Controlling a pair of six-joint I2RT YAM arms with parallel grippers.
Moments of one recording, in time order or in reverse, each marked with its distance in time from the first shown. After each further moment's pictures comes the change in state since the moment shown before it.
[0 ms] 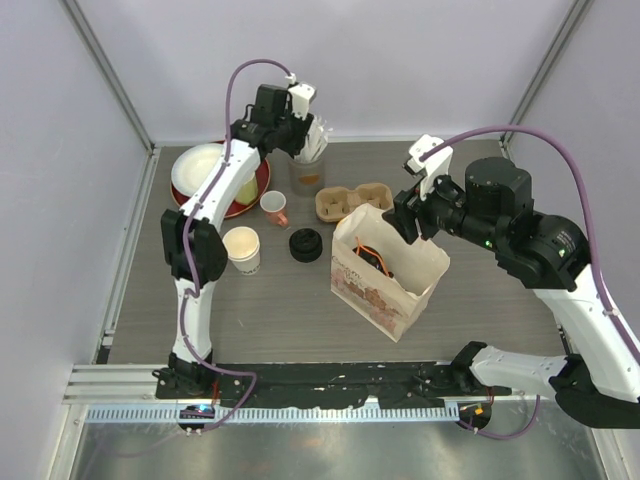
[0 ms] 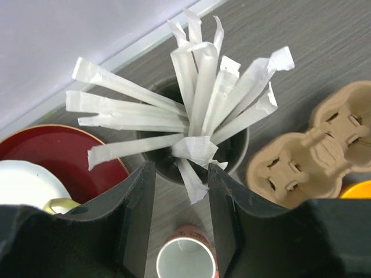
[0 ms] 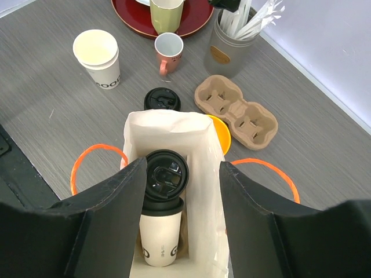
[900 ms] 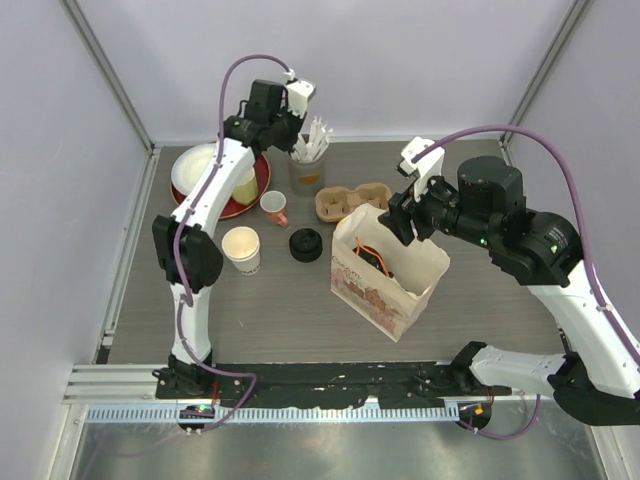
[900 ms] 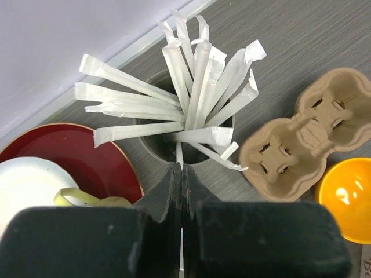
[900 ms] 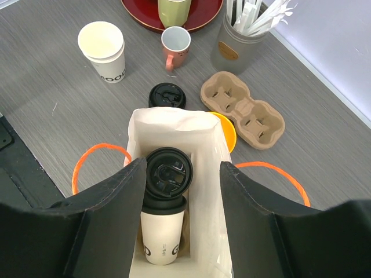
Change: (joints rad) left arm 0.002 -0.043 0.010 -0.056 0.026 0.040; right arm 0.000 0.017 -0.008 -0.003 -0.028 -0.014
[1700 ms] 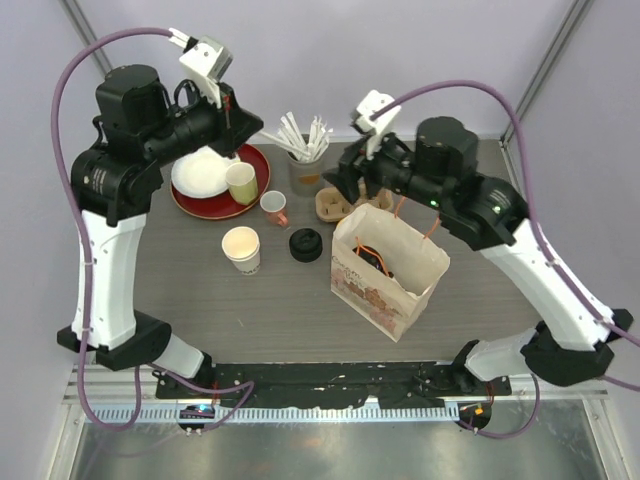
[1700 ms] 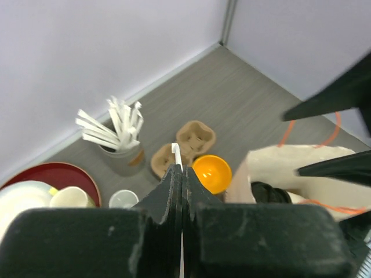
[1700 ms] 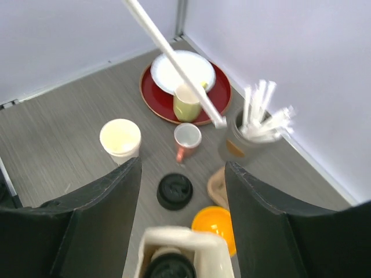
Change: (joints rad) left arm 0.000 -0.573 0.165 -0.321 0.257 -0.172; right arm 0.053 0.209 0.157 0.290 -0.029 0.013
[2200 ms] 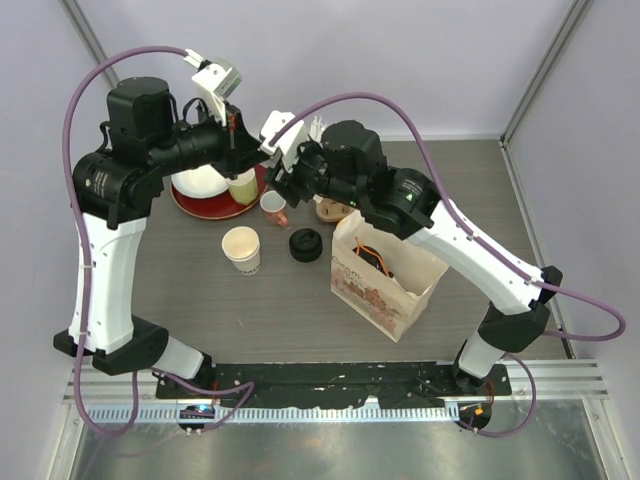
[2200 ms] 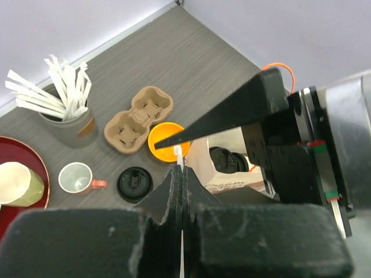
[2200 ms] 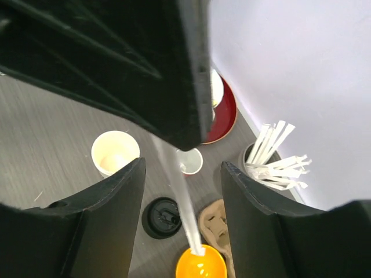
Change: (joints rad) left arm -0.005 -0.052 -0.076 -0.119 0.151 -0.069; right arm 0.219 0.346 0.242 0.049 0.122 -0.199
